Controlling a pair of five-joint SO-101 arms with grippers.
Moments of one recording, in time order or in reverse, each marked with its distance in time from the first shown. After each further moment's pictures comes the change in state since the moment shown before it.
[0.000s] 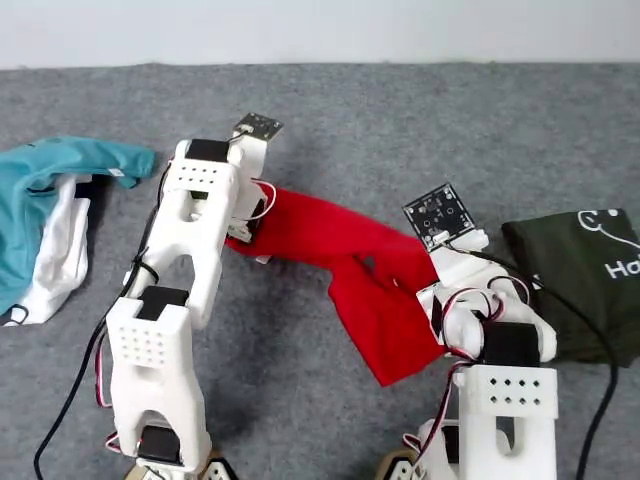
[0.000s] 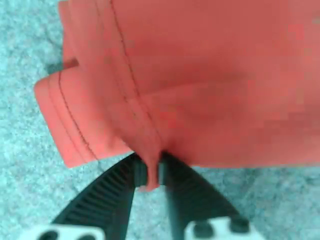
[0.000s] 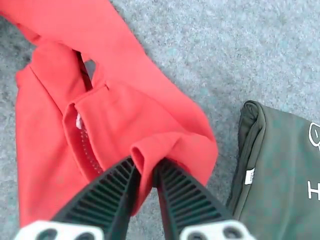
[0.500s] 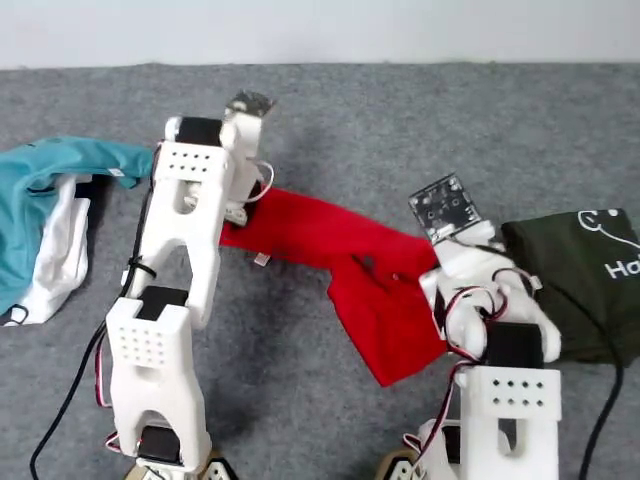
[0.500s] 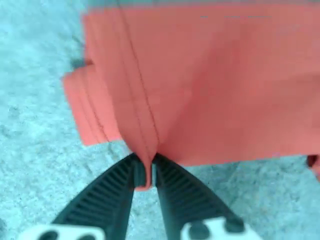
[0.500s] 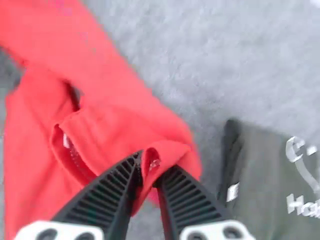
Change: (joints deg) left arm 0.0 0.0 -14.5 11.5 3.4; right arm 0.2 0.0 -3.4 -5.4 -0.4
